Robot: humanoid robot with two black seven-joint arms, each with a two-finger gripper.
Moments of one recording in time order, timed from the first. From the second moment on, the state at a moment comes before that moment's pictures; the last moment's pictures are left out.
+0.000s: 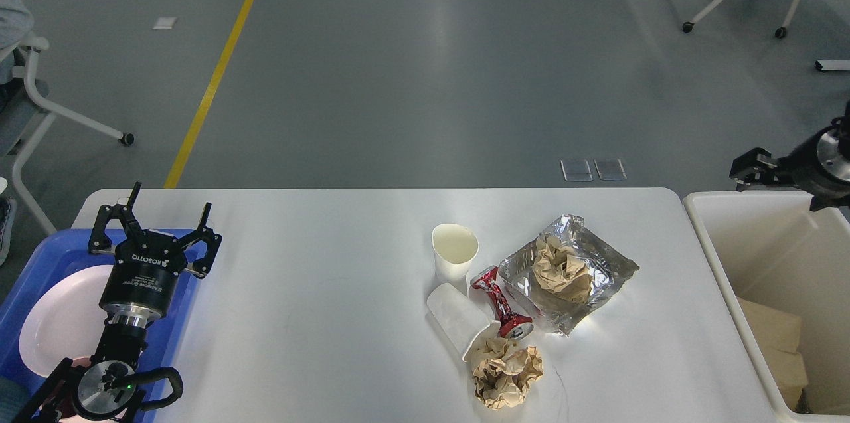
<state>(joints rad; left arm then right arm) -0.13 0.18 -1.43 -0.95 0.15 -0.58 -0.22 1.84 -0.54 -1.31 1.00 -0.18 0.61 -0.12</state>
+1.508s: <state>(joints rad) -0.13 0.18 -1.43 -0.95 0.15 -0.58 -0.22 2.30 -0.29 -1.26 1.58 -0.02 0.56 -0.13</state>
